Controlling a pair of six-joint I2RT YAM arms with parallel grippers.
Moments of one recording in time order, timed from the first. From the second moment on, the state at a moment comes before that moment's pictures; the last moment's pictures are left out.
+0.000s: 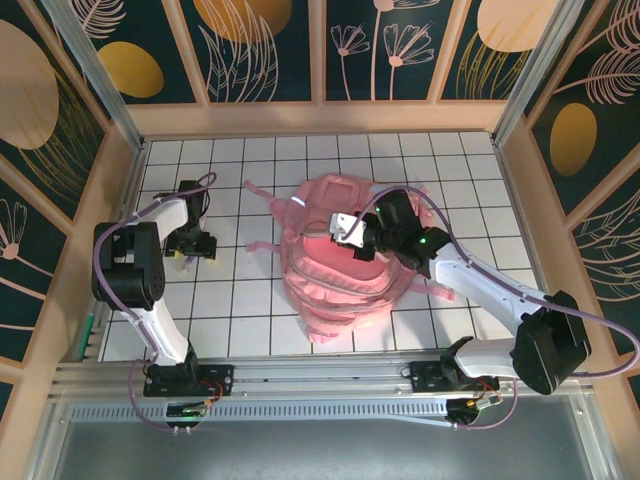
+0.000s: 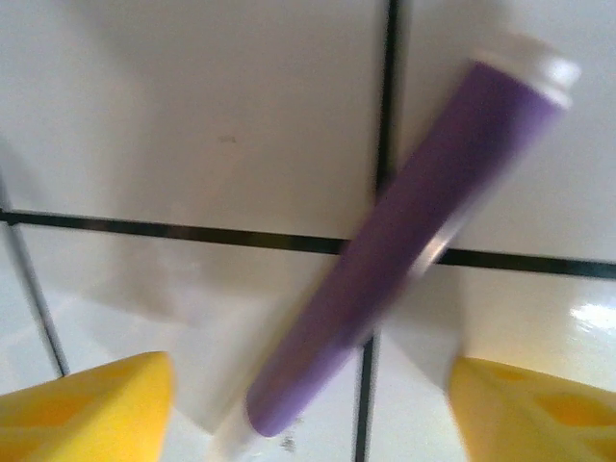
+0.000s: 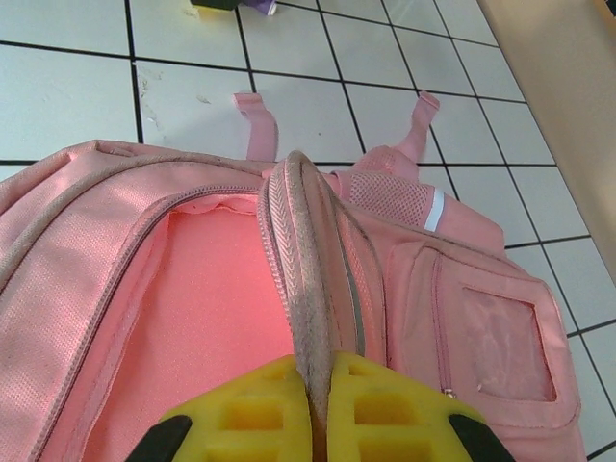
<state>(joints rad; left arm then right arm) 0.00 1.84 1.14 -0.84 -0.18 -0.04 0.65 1.27 0.90 -0.26 -0.34 -0.78</state>
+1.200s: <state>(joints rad) -0.74 1.26 0.82 -0.14 0.21 -1.24 0.57 1.35 0.85 0.03 -0.24 -0.35</state>
